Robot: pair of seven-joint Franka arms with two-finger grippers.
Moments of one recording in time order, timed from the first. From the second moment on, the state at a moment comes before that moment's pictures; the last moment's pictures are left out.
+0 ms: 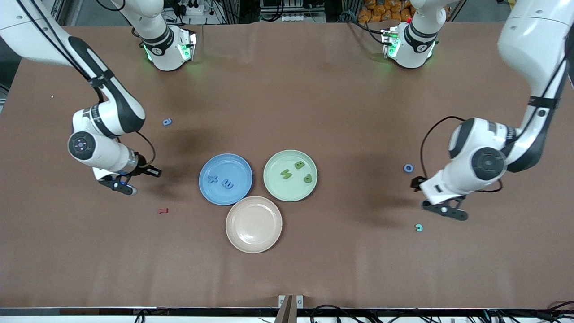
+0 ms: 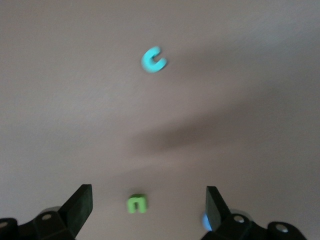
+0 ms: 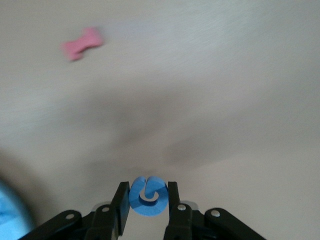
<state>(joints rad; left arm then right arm) 0.35 0.56 -0.51 -1.78 0.42 2.19 -0.02 -0.62 0.50 0.71 -2.09 -0.38 2.33 0.73</state>
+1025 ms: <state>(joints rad) 0.51 0.59 -0.52 -1.96 0.42 2.35 0.06 -0.35 0.54 0.80 -1.91 -0.22 2.23 1.28</state>
